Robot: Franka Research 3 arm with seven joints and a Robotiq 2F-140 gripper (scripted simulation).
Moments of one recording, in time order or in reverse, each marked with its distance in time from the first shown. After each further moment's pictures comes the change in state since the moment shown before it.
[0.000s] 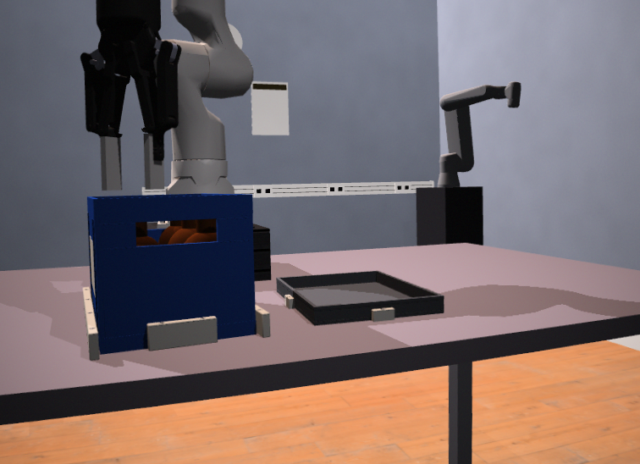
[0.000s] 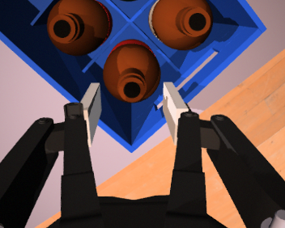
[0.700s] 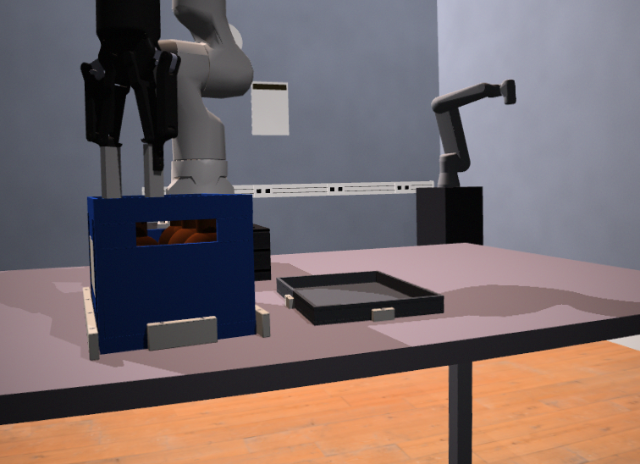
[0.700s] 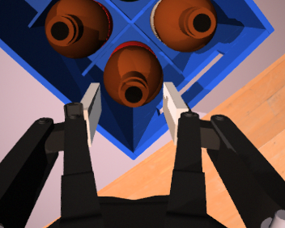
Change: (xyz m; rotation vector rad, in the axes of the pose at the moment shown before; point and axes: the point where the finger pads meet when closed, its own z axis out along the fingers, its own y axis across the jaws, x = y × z) arm 0.001 -0.001 0.012 0.003 0.003 0.006
